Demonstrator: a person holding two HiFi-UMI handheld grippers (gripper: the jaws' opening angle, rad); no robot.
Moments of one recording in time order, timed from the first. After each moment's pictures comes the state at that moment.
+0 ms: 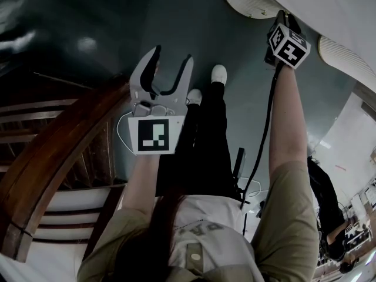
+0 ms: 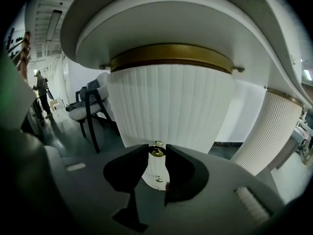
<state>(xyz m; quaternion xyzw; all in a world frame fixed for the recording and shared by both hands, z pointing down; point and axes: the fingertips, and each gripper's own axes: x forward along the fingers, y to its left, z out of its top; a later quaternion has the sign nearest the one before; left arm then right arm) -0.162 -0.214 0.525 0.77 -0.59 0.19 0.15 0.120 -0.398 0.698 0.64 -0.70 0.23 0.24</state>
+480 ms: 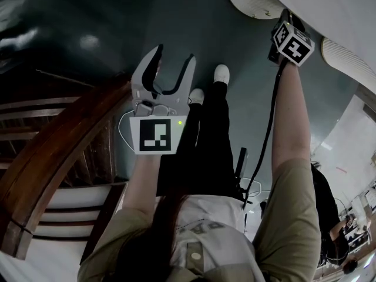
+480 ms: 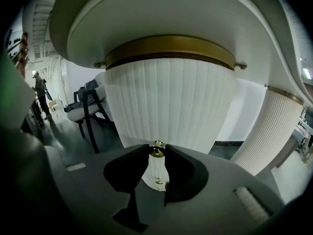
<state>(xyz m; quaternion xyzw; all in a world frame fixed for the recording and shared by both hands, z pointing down) -0.165 -0.213 0.523 0.77 -0.59 0.19 0.15 0.122 -0.406 0.700 0.64 -0.69 0.24 0.24</state>
